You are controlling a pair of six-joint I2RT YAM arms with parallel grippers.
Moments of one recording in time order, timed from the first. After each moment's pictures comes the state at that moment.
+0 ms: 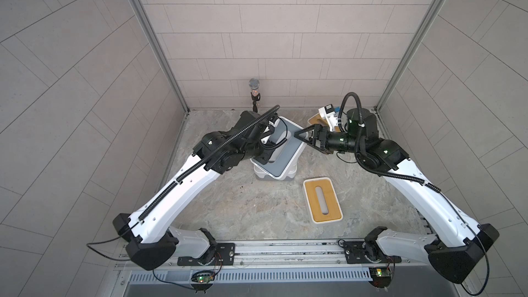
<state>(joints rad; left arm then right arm) -0.78 1.34 1.68 -1.11 -0.12 -0.09 0.49 1.21 1.33 -0.51 -0.56 0.86</state>
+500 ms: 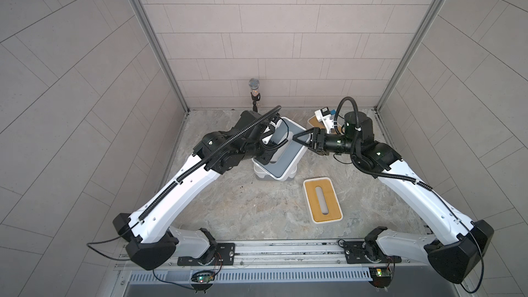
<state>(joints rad) -0.78 1.34 1.68 -1.09 -0.08 -0.07 0.47 1.21 1.23 -0.36 -0.65 0.89</state>
